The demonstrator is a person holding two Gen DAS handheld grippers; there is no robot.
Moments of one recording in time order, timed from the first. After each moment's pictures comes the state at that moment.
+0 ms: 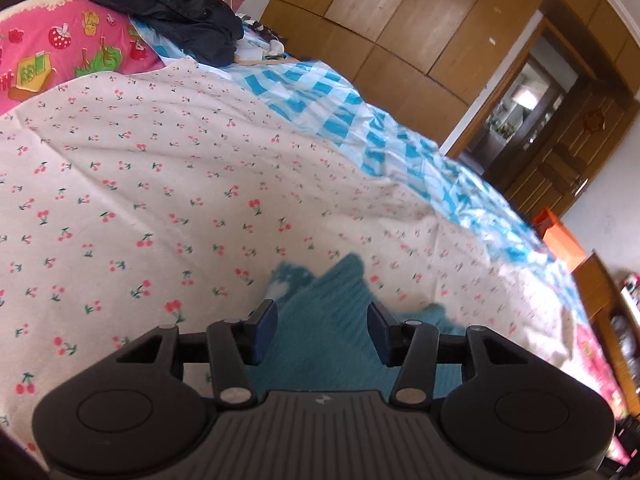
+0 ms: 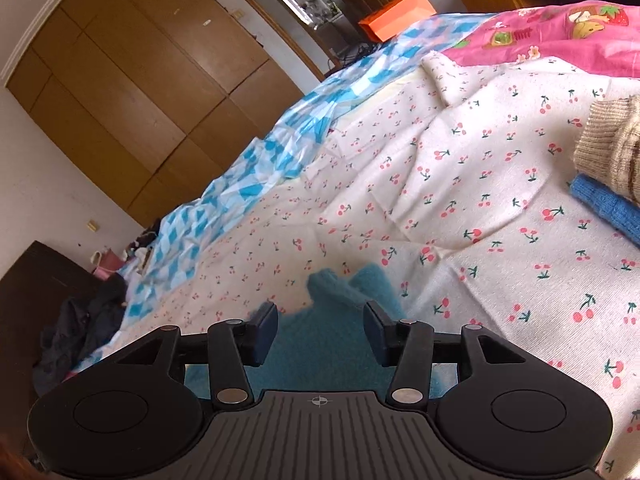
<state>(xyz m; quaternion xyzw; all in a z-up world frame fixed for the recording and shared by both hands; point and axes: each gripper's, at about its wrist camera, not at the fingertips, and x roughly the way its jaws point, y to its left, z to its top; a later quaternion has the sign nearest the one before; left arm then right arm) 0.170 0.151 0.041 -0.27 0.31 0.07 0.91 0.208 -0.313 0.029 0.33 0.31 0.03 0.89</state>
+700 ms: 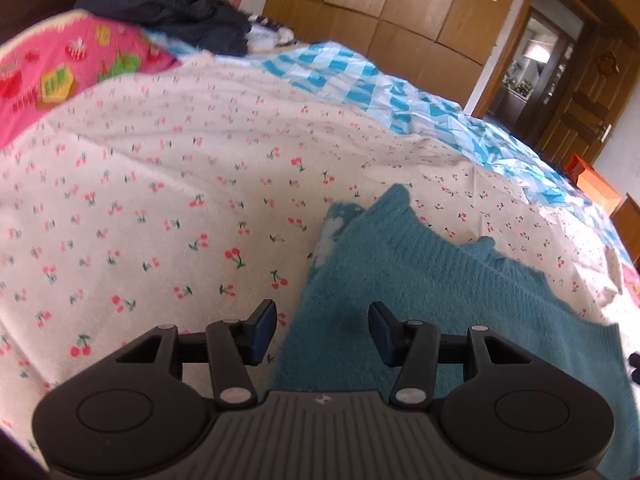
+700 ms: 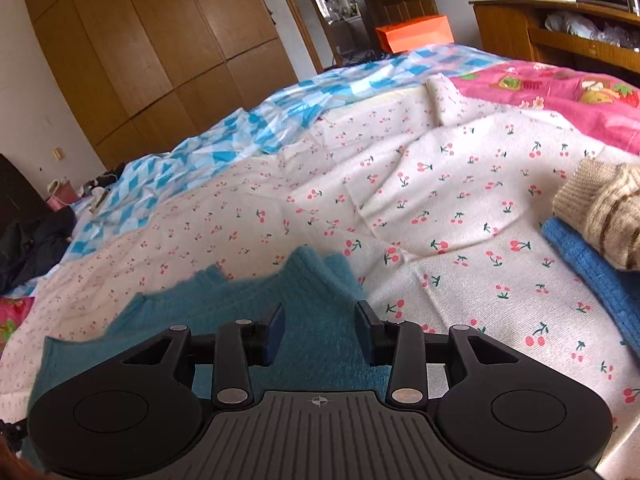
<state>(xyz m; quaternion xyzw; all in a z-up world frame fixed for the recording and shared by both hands) 0.136 0.136 0.023 -0.18 0.34 0.10 0.92 0.196 -0.287 0.029 0.18 0.33 0.00 0.93</state>
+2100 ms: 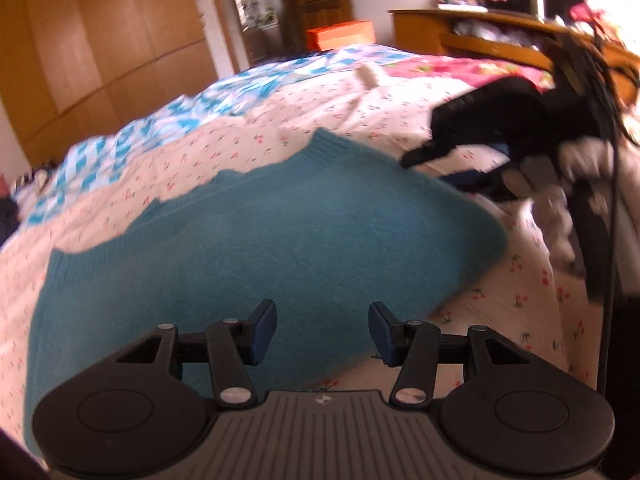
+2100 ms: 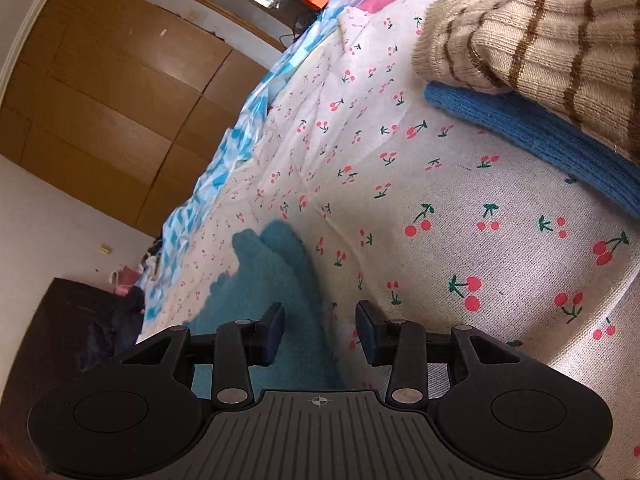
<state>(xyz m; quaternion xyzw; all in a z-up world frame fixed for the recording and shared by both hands) 0.052 -0.136 0.035 0.17 0.34 -0.17 0.91 0.155 -0.390 -0.032 0.43 0.34 0.05 0.83</state>
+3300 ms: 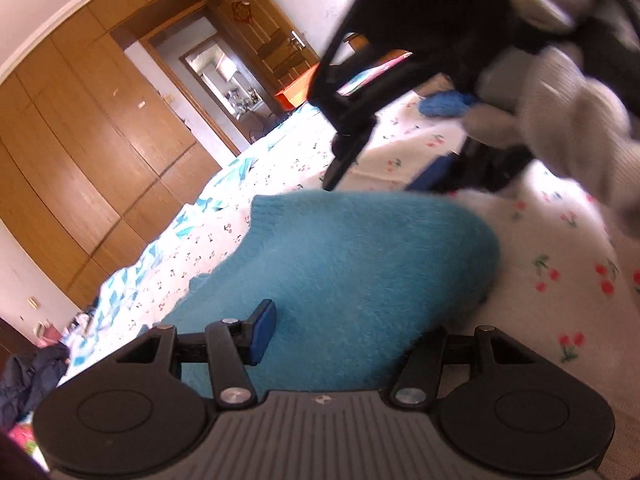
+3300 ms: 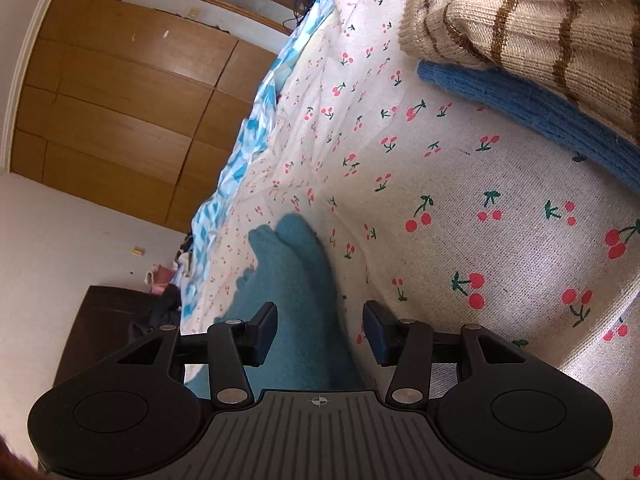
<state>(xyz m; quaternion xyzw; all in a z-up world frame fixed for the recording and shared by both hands) 0.072 -0.221 -0.018 0.33 0.21 -0.15 0.91 0.157 -0.406 -0.043 0.49 0.35 0.10 0.79</state>
